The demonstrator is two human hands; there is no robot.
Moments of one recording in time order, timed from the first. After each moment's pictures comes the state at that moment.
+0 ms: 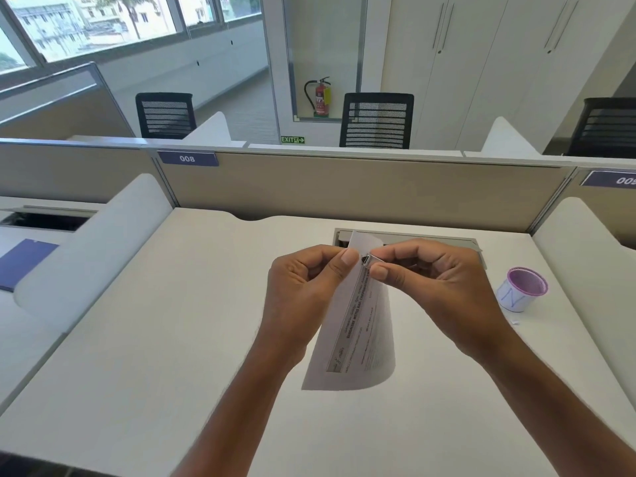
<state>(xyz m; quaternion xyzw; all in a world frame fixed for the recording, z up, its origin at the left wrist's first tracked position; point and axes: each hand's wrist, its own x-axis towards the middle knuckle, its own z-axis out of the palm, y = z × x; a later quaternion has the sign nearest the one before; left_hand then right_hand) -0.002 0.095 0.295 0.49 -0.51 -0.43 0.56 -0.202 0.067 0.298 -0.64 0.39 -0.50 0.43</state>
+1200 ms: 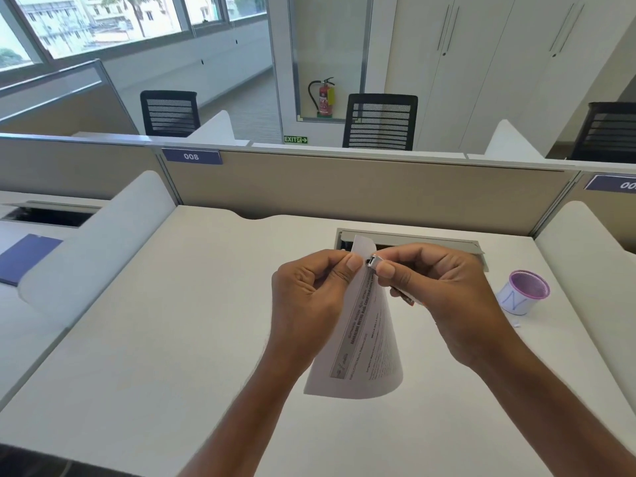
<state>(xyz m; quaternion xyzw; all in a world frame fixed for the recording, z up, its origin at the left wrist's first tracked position) -0.006 0.099 0.275 0.51 -0.55 -0.33 0.57 -0.196 0.077 0.307 -0.57 0.41 -0.49 0.53</state>
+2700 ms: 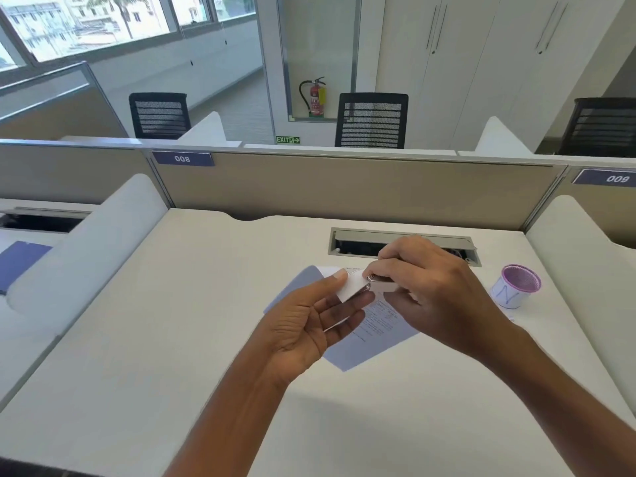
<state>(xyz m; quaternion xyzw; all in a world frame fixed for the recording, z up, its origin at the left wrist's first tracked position) -0.001 0.104 0.287 0.43 -0.14 -0.74 0.49 -0.218 0.055 0.290 -0.89 0.31 -0.32 -0.06</state>
